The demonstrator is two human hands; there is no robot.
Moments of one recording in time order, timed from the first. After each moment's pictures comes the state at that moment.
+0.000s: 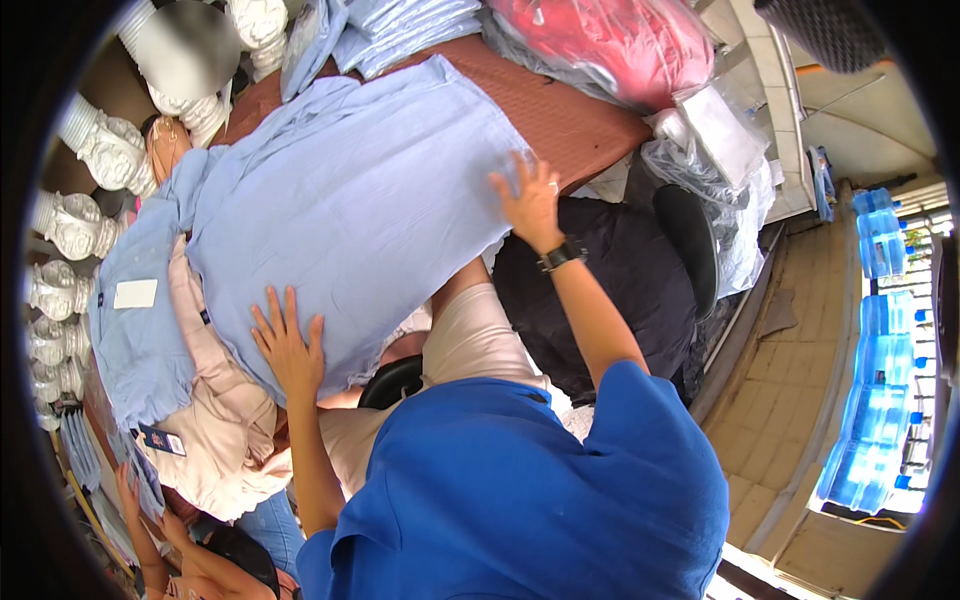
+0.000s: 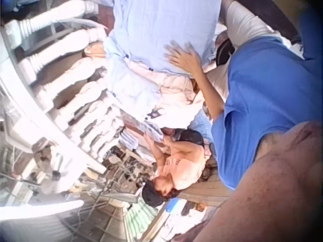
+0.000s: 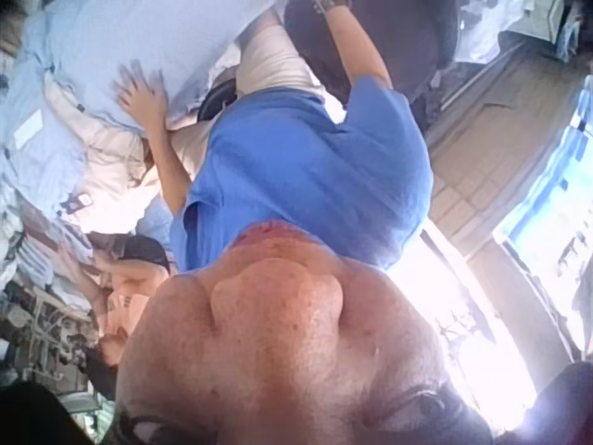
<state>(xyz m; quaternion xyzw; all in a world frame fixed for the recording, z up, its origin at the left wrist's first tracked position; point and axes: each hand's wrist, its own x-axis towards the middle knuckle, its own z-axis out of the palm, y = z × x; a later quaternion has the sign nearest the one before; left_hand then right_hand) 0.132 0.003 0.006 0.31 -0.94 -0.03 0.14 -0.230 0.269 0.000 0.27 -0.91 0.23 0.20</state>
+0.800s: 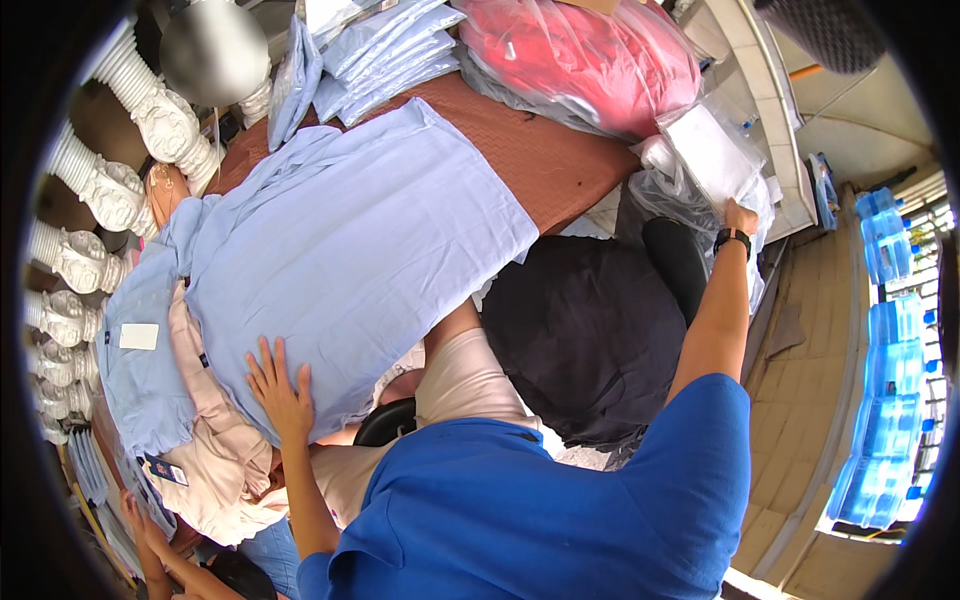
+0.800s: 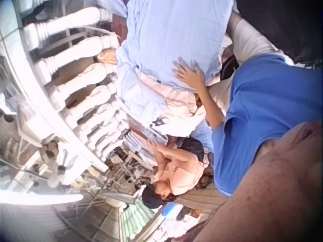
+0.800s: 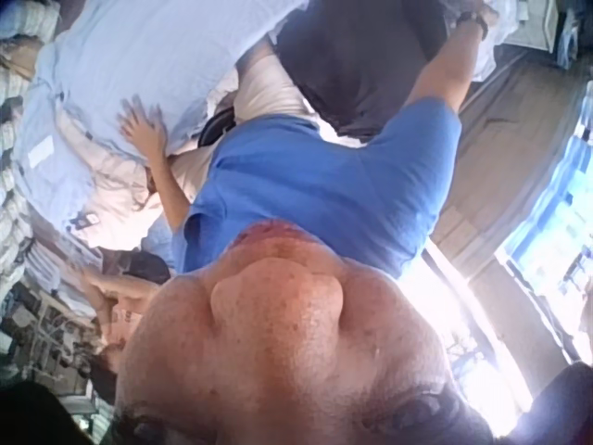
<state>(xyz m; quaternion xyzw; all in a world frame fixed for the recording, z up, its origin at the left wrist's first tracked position) 0.128 0.010 0.015 0.32 -0.94 -0.04 0.14 -0.475 0.651 0.116 -0.31 -0.89 0.21 0.26</state>
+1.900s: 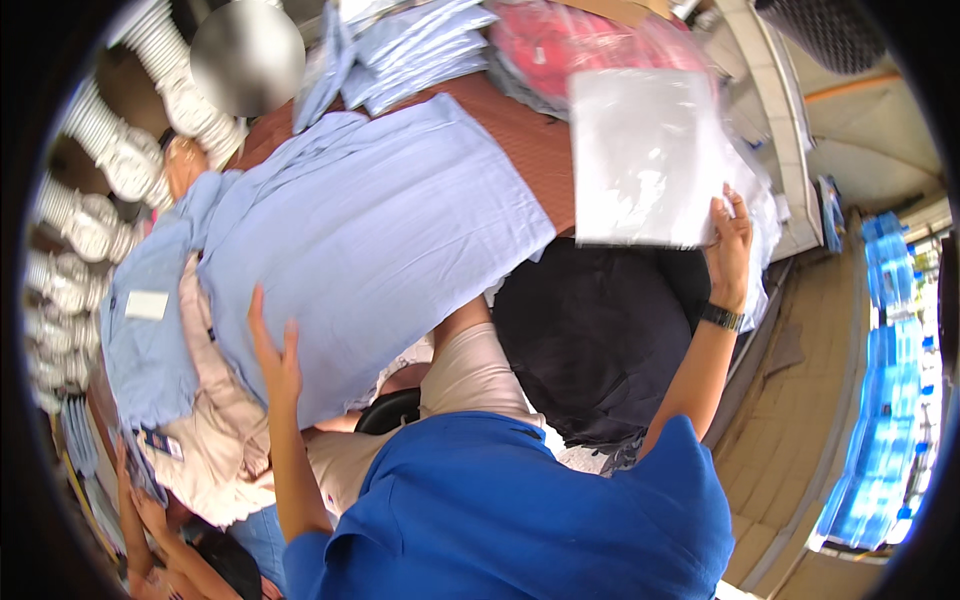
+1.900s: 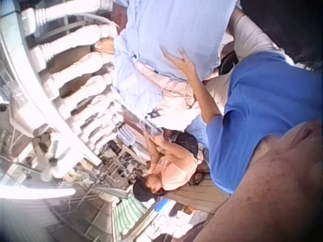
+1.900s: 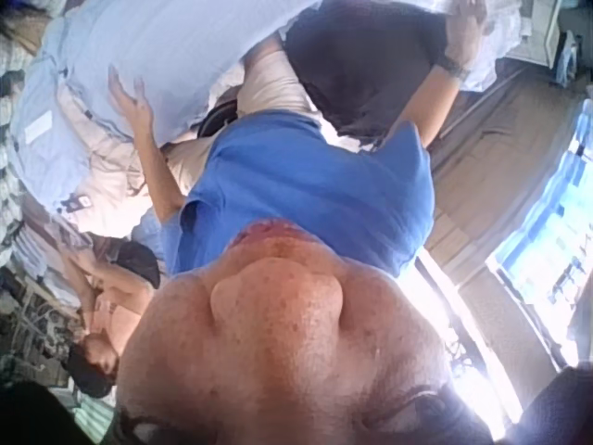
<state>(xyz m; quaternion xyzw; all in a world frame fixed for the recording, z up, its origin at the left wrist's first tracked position) 0.101 -0.006 0.063 0.24 -0.83 -0.36 0.34 -0.290 0.486 0.196 0.16 -0.65 0.75 0.05</state>
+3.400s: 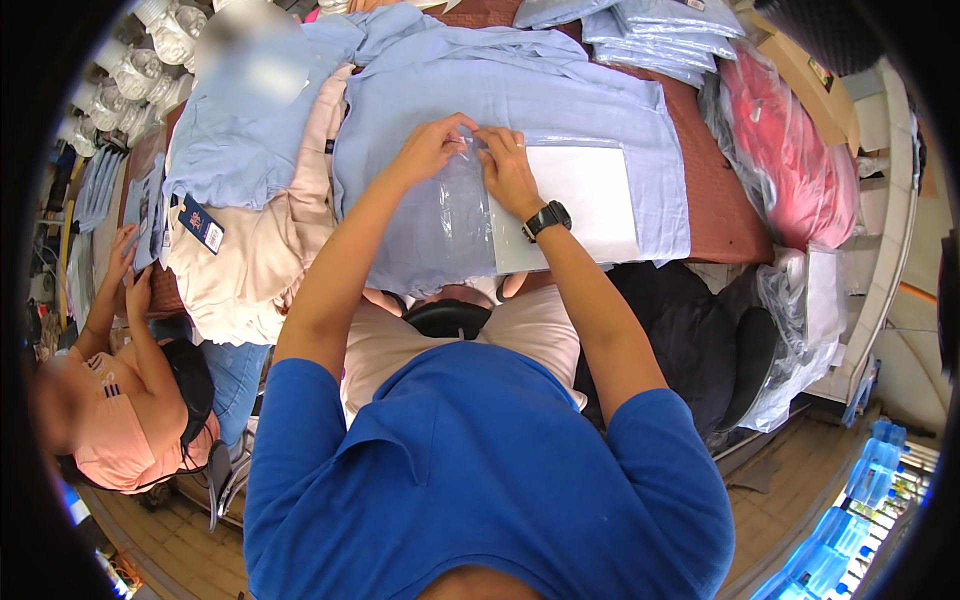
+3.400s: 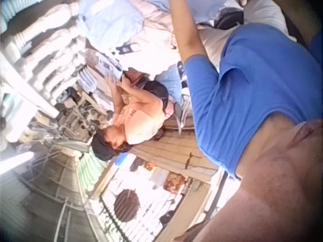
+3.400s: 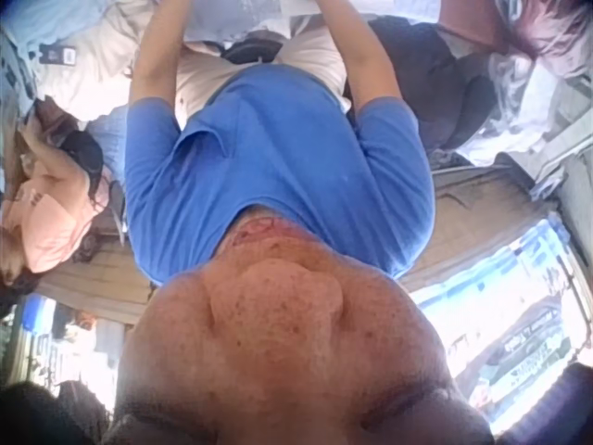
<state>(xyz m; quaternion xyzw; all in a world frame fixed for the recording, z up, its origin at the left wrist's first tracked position) 0.038 -0.098 0.019 0.20 -0.85 -0.45 0.20 -0.100 0.040 -0.005 0.62 -0.64 0.45 0.01</state>
